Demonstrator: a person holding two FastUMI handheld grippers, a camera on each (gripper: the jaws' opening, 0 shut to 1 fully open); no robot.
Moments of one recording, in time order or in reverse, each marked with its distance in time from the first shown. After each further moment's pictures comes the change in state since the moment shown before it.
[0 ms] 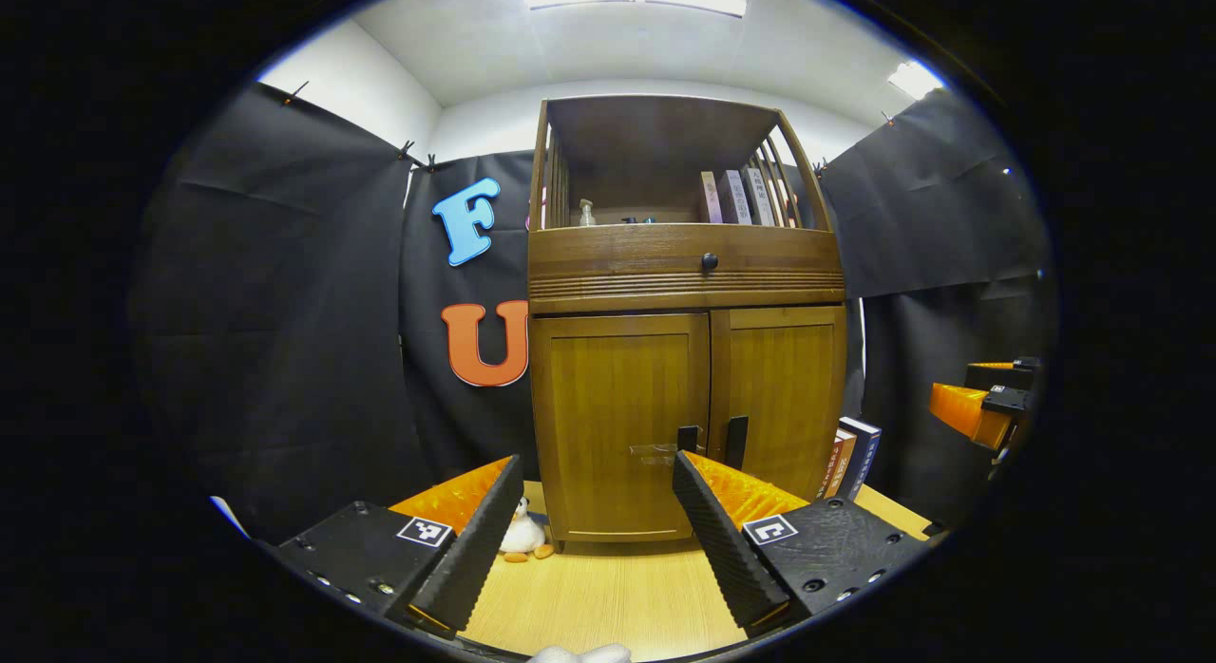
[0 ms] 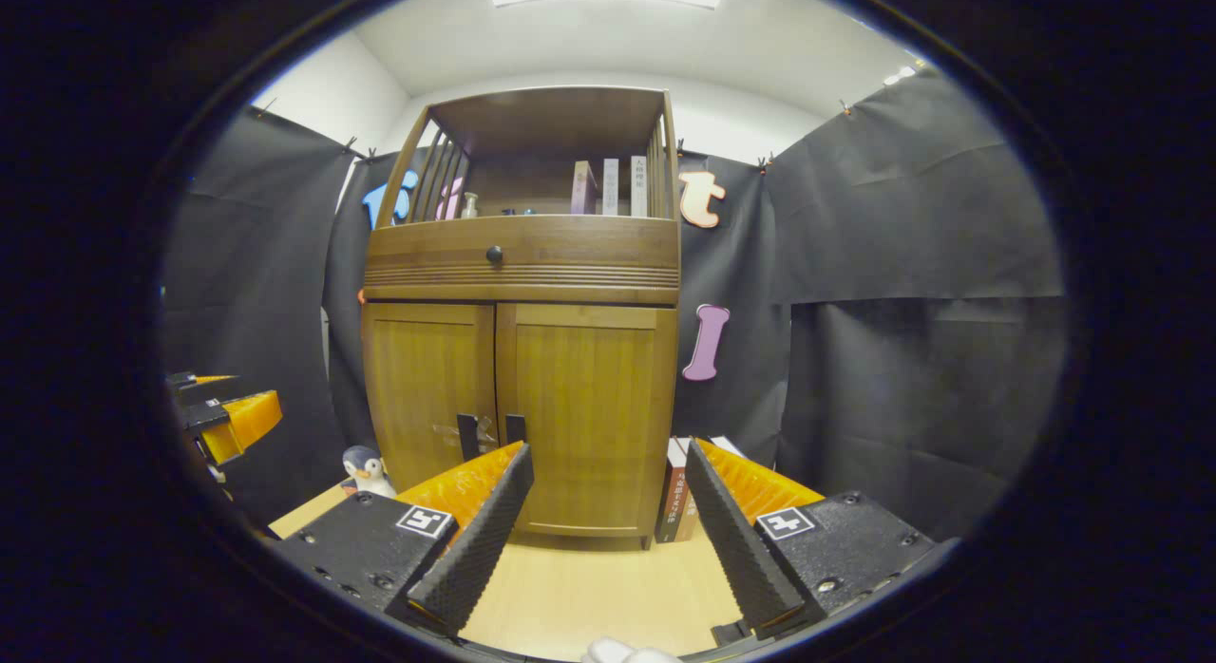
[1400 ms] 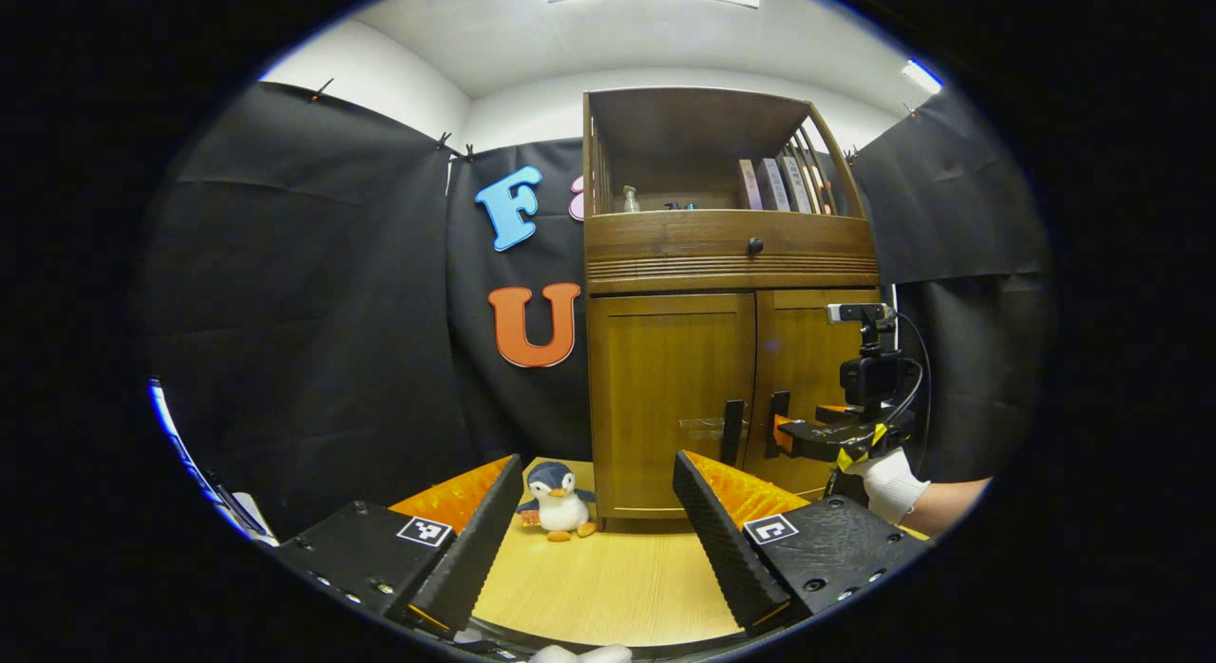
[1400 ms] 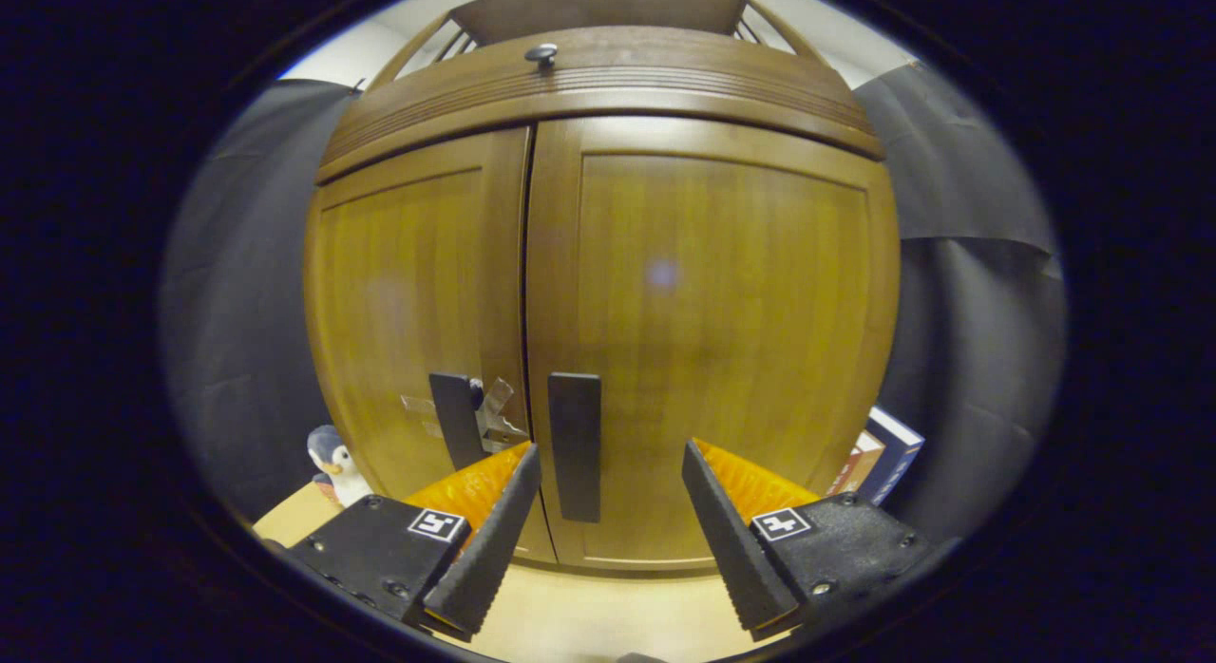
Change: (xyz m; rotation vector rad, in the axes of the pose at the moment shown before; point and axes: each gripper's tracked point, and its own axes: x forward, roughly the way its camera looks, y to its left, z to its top) left arm -0.038 0.051 -0.017 -0.001 0.064 0.126; right arm 0.268 0.120 -0.116 -0.007 0.190 0.128
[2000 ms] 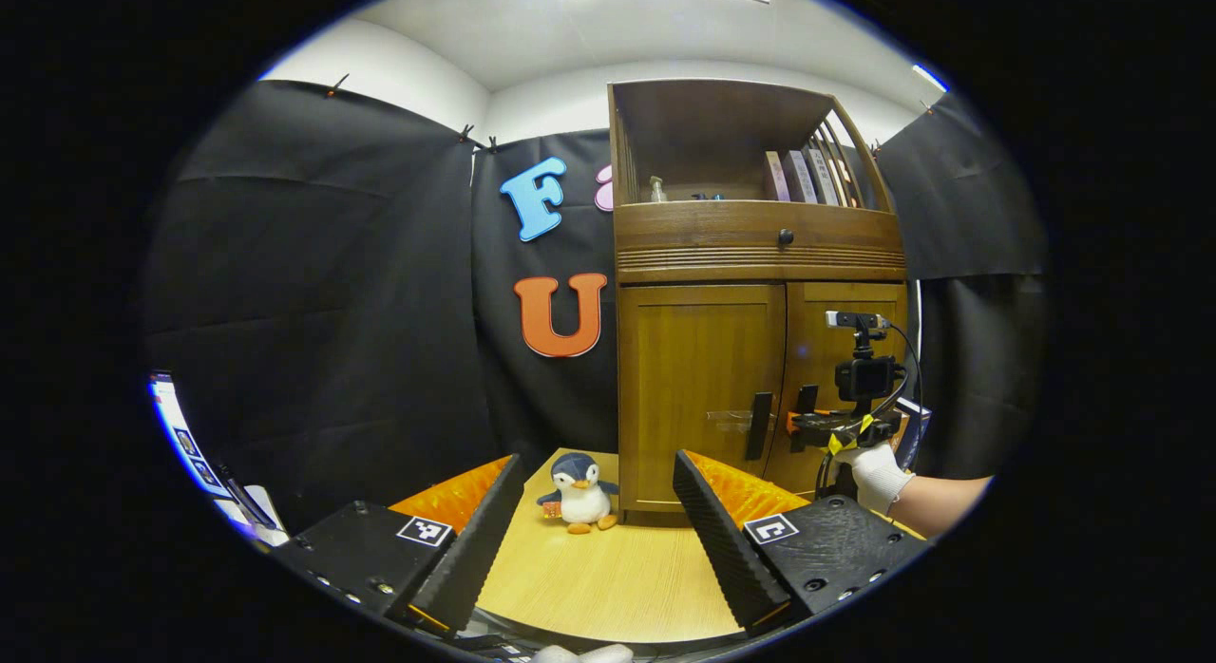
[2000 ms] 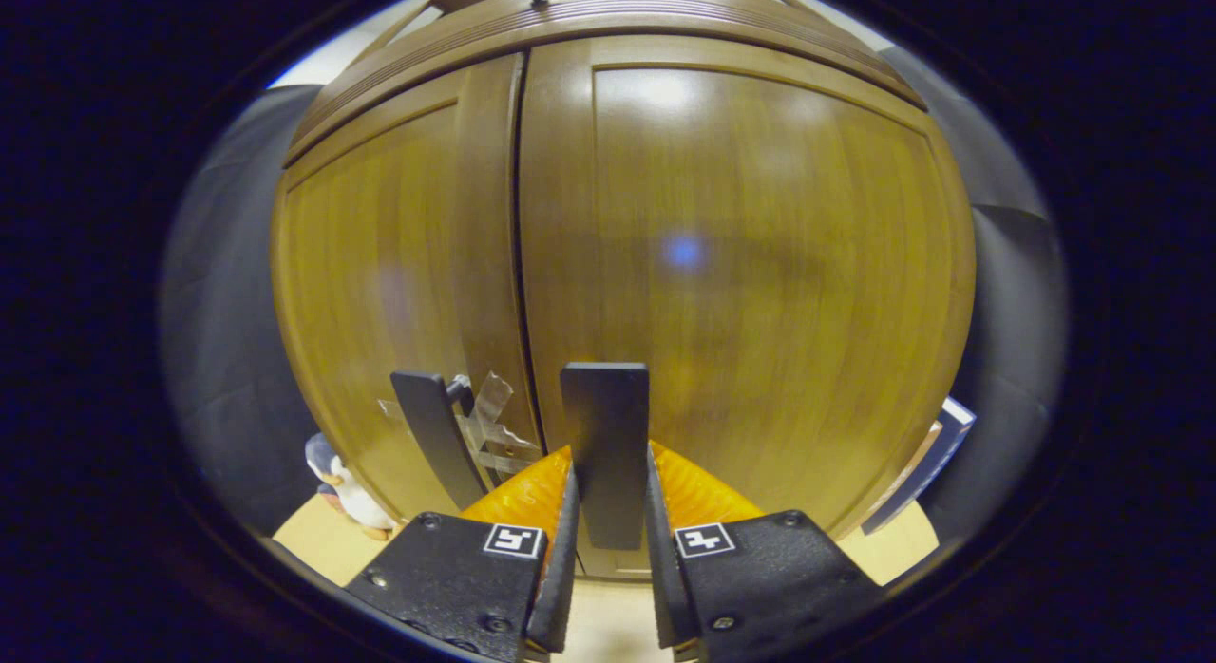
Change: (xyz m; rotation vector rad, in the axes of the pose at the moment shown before) left arm -0.001 0.016 -0.007 -0.015 0.025 0.067; right arm 0.048 0.021 -0.015 0.072 0.073 0.040
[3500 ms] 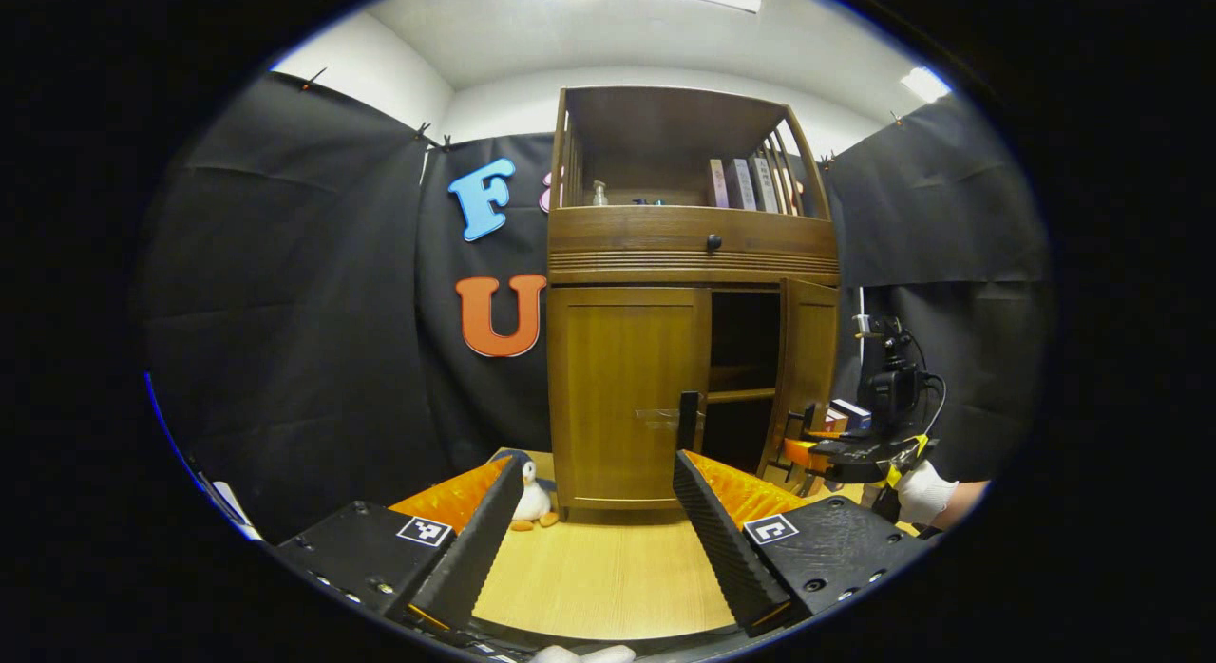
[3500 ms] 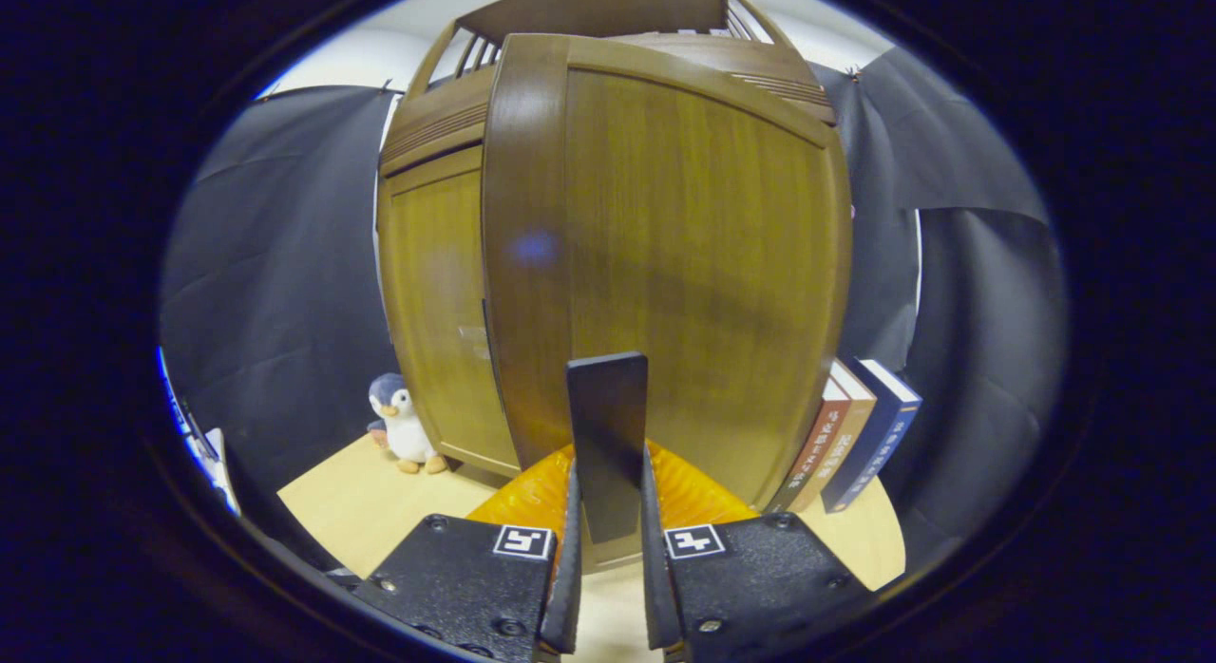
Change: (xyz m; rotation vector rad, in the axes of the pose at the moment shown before) left arm -0.017 -0.061 -0.009 -0.011 -0.017 -0.197; right arm -0.153 -0.062 -0.043 -0.088 0.029 0.120
